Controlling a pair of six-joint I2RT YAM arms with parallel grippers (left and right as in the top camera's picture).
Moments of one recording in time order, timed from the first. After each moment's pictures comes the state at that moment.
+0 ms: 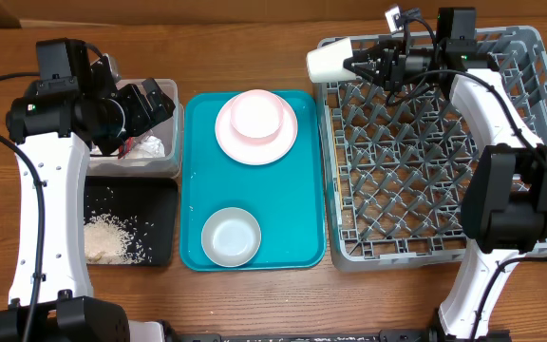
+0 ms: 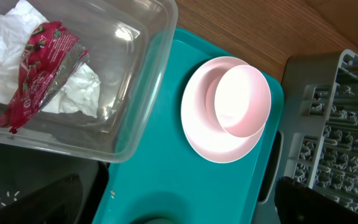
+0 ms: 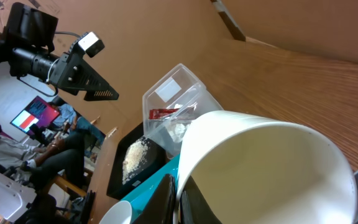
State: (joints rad) left arm 0.15 1.58 1.57 -1.07 0.32 -0.37; right arm -0.03 2.16 1.74 -0.41 -1.43 -0.19
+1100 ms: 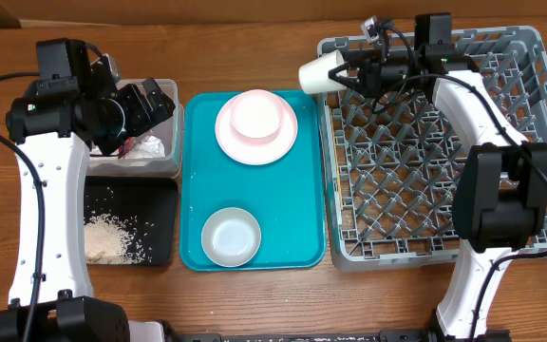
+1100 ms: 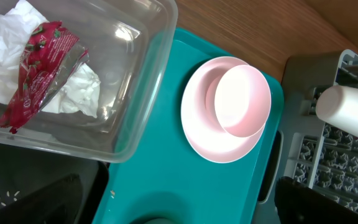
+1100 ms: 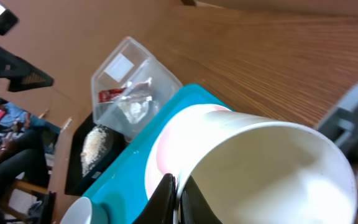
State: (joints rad) left arm 0.15 1.58 1.57 -1.07 0.32 -0.37; right arm 0.04 2.17 1.73 -0.47 -1.16 -0.19
